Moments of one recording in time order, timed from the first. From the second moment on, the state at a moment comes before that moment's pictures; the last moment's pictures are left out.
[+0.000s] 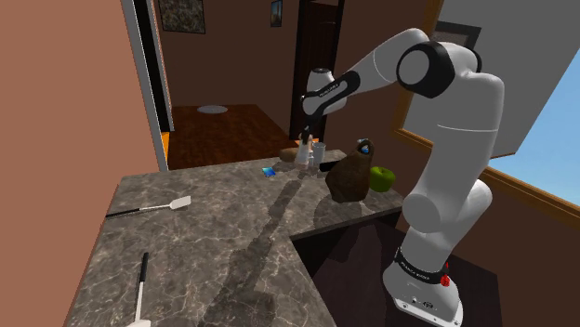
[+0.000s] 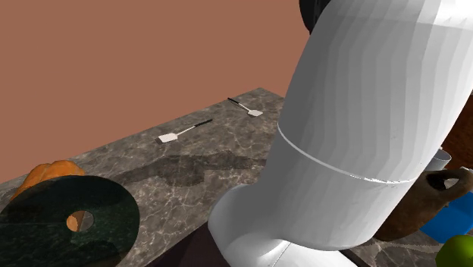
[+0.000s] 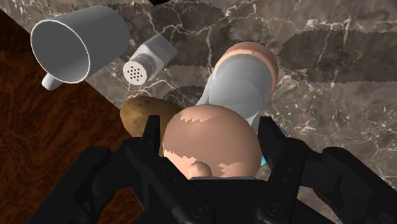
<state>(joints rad) -0.49 0.18 0.05 -2.00 -0.22 2.45 -0.47</state>
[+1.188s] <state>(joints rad) -0.48 0.24 0.04 -2.04 -0.25 2.54 -0.44</state>
